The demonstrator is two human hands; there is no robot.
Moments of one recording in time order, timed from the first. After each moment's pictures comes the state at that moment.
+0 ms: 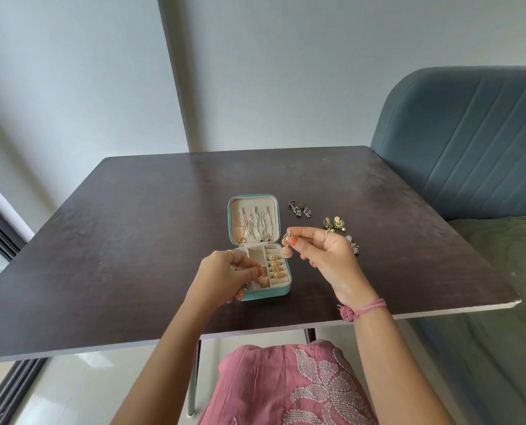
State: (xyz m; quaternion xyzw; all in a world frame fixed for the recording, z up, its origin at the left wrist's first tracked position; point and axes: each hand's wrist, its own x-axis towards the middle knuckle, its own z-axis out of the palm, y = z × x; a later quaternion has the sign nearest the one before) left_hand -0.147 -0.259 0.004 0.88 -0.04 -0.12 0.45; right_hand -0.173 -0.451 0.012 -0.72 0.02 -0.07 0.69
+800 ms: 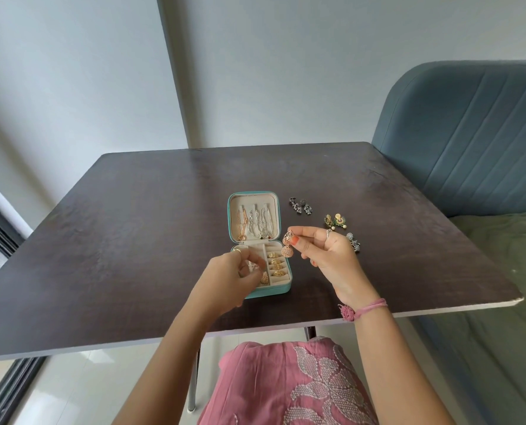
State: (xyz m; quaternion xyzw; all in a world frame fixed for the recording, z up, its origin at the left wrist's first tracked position) left_hand -0.156 -0.262 0.002 0.91 -0.13 -0.07 0.39; right_hand -0.170 -0.452 0.006 -0.71 0.03 -0.06 0.70
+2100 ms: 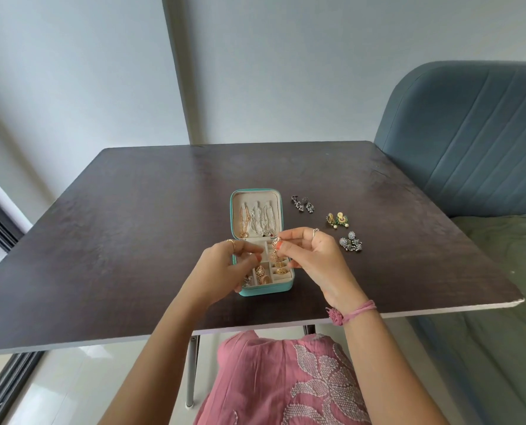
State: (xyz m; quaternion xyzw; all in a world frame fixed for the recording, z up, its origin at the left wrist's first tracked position) left_hand -0.148 -0.252 0.007 0.88 -0.12 -0.08 0.45; right_hand -0.171 -0.430 0.006 -0.73 0.05 -0.03 0.68
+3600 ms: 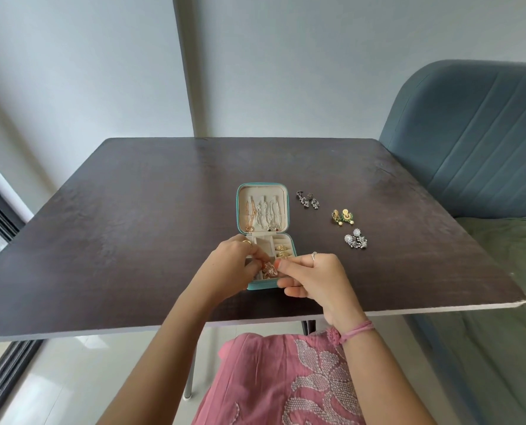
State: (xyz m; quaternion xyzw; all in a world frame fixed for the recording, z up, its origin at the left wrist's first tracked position) left_hand -0.142 -0.251 -0.001 0.93 -0.21 -0.03 0.28; right_hand -0.198 -0.411 0.002 -0.70 0.16 0.05 0.69
